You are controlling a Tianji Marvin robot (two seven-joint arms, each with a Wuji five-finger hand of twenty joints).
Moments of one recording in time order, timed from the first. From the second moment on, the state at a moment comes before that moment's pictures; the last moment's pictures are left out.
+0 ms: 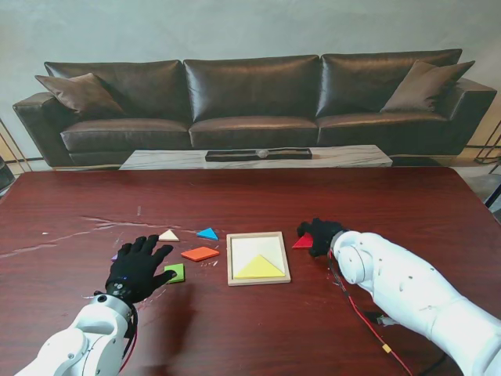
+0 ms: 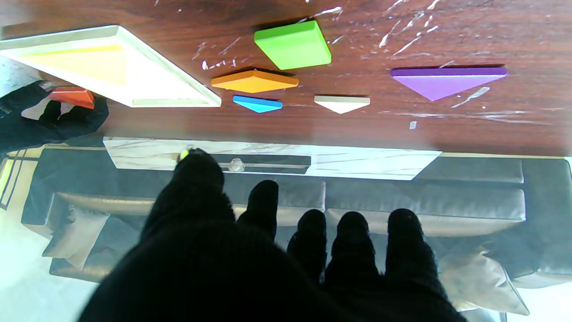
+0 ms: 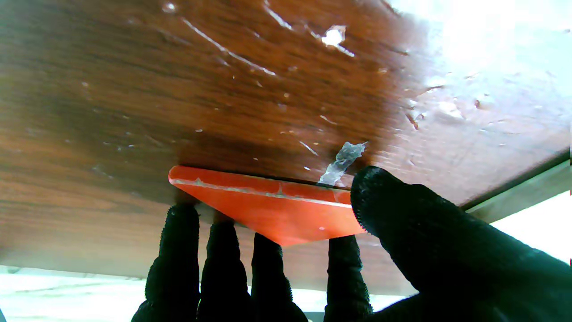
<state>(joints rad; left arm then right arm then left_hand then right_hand) 1.84 -1.07 -1.31 -1.90 1.11 0.25 -0.08 -0.86 -1.08 0.51 -0.89 -0.62 0.09 0.14 0.91 0.02 0.00 -0.05 0.30 0.11 0.11 0.35 0.16 0.13 0.07 0.27 0.13 0.08 0.08 0.27 0.03 0.11 0.26 0.29 0.57 -0.53 1.03 -0.16 0.03 -0.11 0.80 0.70 0.10 0.18 0.71 0.38 0.28 0.14 0.23 0.36 0.17 0.15 0.81 0.16</state>
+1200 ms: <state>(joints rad) 1.85 -1.07 -1.31 -1.92 1.14 0.27 -0.09 -0.83 -1.10 0.48 -0.85 -0.61 0.07 0.11 0.95 0.00 -0.01 -0.05 0.30 0.11 0.11 0.35 0.16 0.13 0.07 0.27 0.13 0.08 0.08 0.27 0.03 0.12 0.27 0.29 0.64 -0.69 1.07 -0.36 0.25 -0.21 1.26 0.72 0.50 0.11 1.21 1.25 0.31 -0.05 0.12 1.19 0.61 0.11 1.41 0.45</state>
